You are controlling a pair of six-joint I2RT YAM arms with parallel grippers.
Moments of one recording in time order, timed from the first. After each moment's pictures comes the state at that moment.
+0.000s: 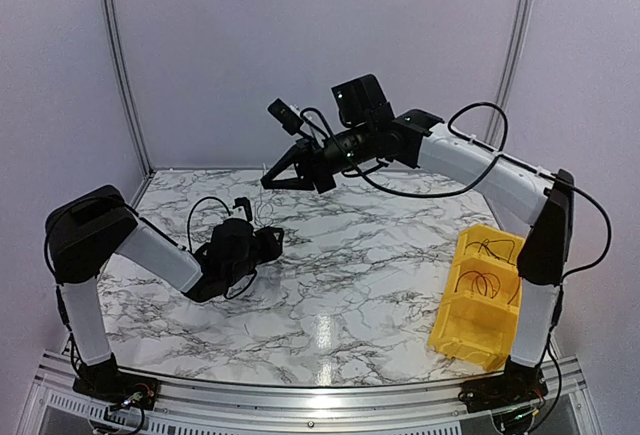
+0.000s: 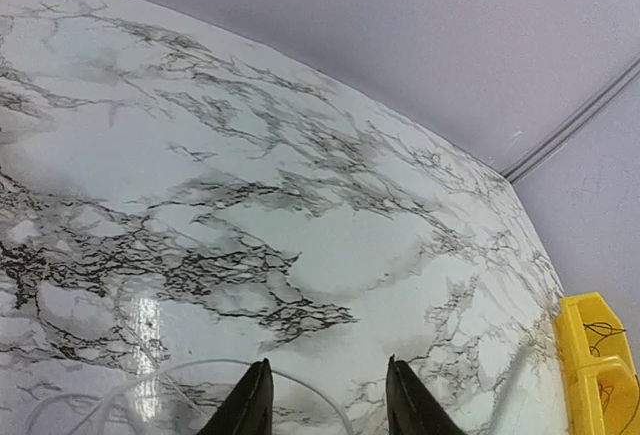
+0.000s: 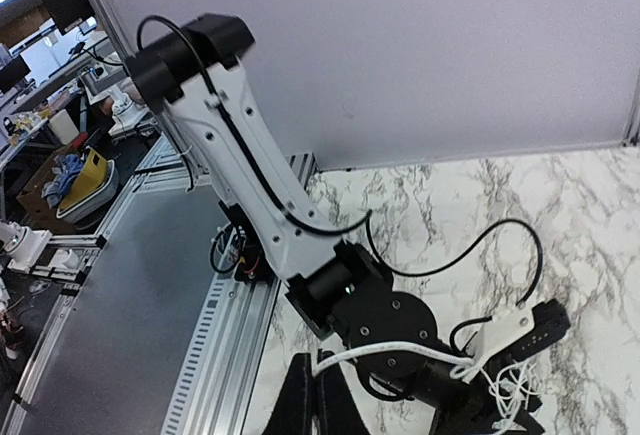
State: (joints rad) left arm -0.82 1.90 0.77 0.80 -0.36 -0.77; right arm 0.82 1.95 1.96 -0.54 -0.98 -0.13
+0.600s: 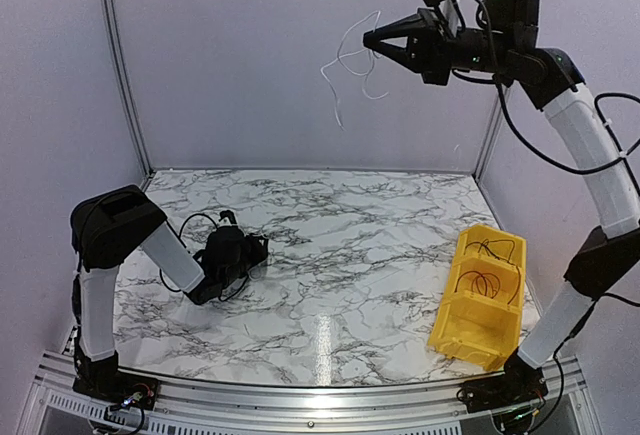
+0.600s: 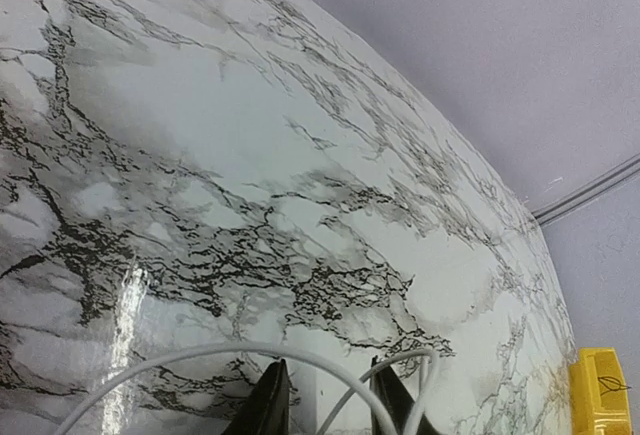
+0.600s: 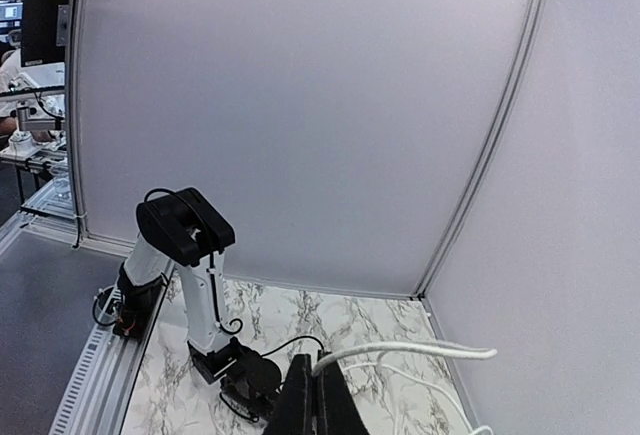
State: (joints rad) left arm -0.71 2.09 0.76 0.94 -0.31 -0.93; right arm 0.59 1.66 2.25 -0.63 -0.95 -0.27
